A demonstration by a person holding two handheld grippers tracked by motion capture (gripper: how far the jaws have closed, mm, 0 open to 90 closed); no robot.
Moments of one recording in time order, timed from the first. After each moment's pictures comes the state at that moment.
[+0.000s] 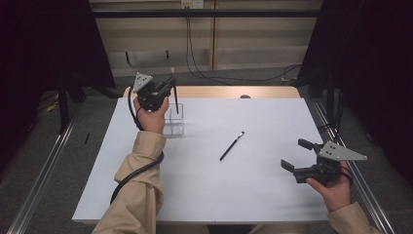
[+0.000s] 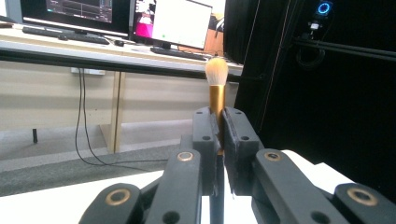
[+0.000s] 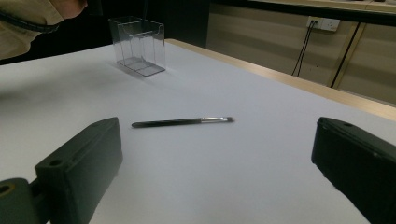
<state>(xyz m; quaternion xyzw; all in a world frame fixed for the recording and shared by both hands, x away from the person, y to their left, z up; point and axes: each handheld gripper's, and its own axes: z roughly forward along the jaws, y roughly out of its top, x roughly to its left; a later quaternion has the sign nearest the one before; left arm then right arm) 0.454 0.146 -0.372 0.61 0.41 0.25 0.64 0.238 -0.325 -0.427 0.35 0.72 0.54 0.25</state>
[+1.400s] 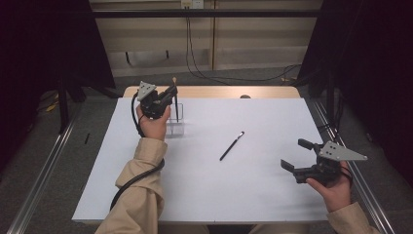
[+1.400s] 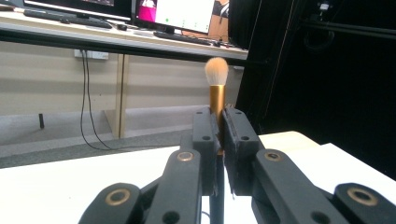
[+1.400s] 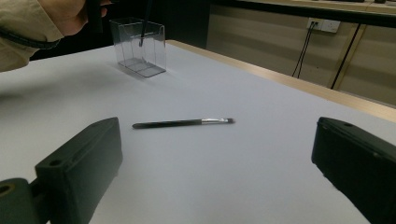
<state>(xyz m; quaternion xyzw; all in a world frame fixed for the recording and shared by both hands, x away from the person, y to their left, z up) 0.449 0.145 -0.398 0.62 0.42 0.24 0.62 0.237 -0.325 -0.426 0.35 0.72 0.54 0.25</state>
